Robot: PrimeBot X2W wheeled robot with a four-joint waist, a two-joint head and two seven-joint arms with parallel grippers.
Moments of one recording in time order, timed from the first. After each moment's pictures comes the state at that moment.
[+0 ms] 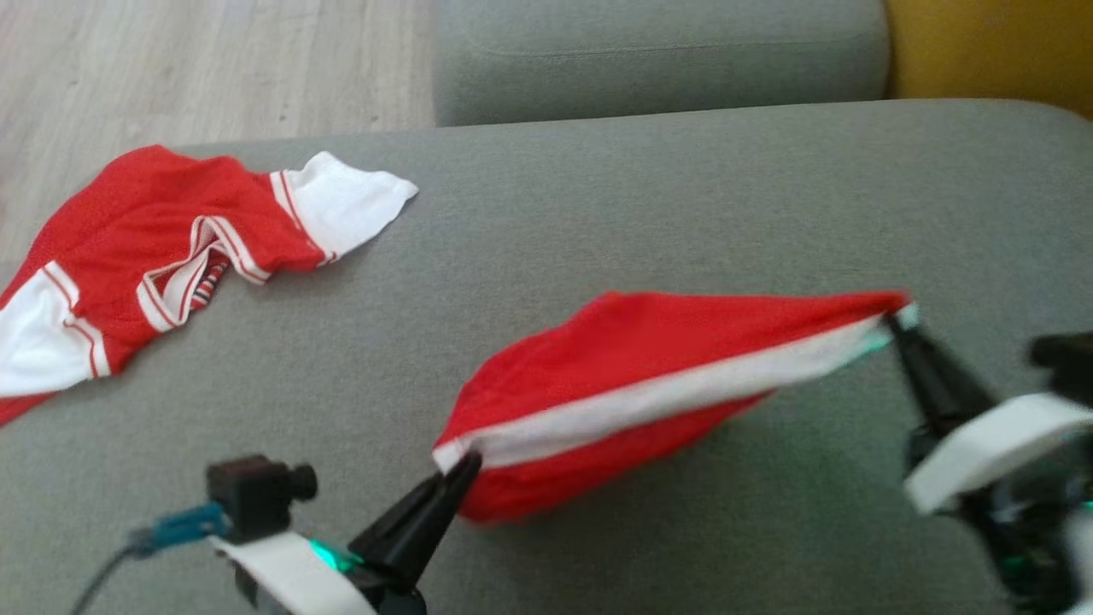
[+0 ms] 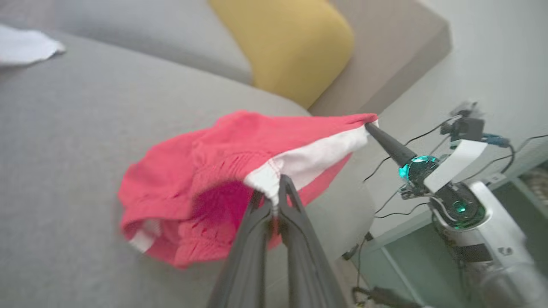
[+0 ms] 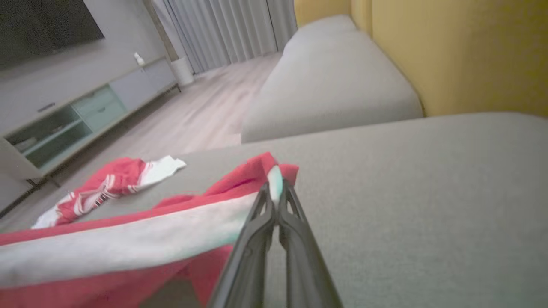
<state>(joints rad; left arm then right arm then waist) 0.22 0.18 -0.31 -0.31 -0.74 -0.12 0.35 -0.02 -0.22 0.07 -0.01 0.48 0.13 0.31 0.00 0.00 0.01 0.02</state>
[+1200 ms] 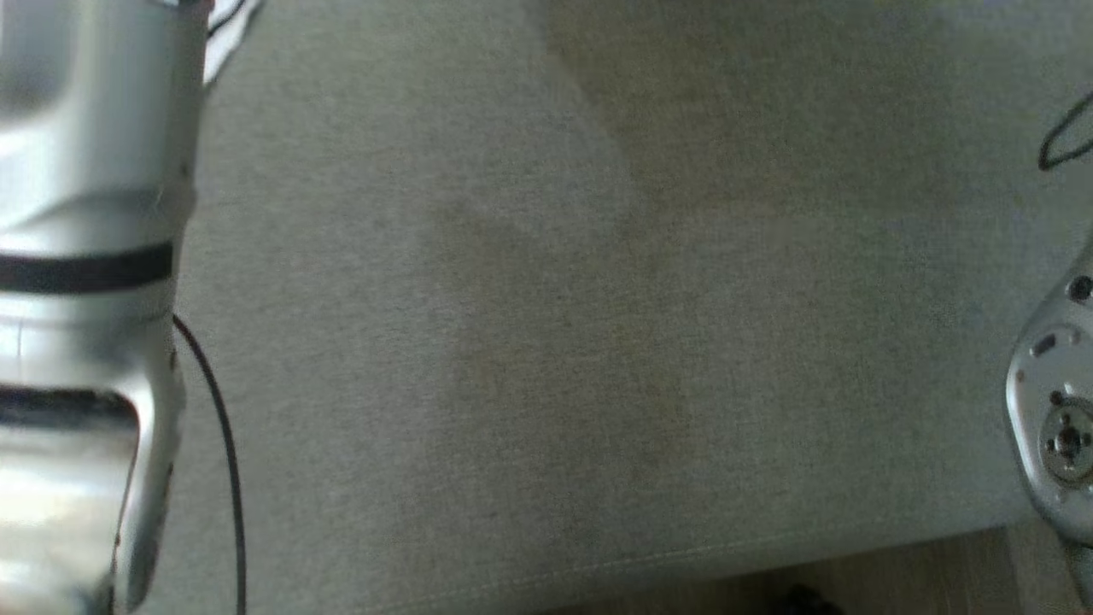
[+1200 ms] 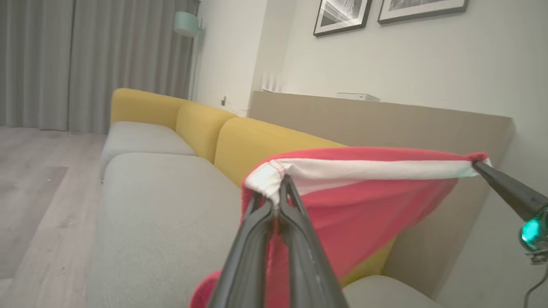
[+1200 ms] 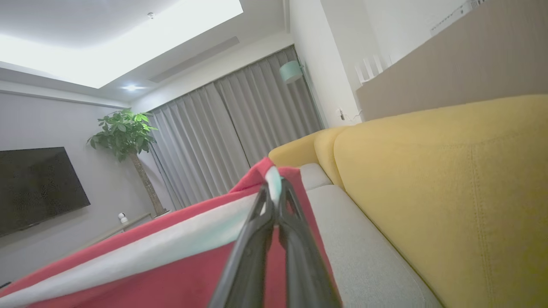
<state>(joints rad) -1.25 0.11 -0.29 0.38 -0.58 -0.12 0.10 -1.26 -0.07 -0.23 0.33 0.39 0.13 0.24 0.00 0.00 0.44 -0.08</state>
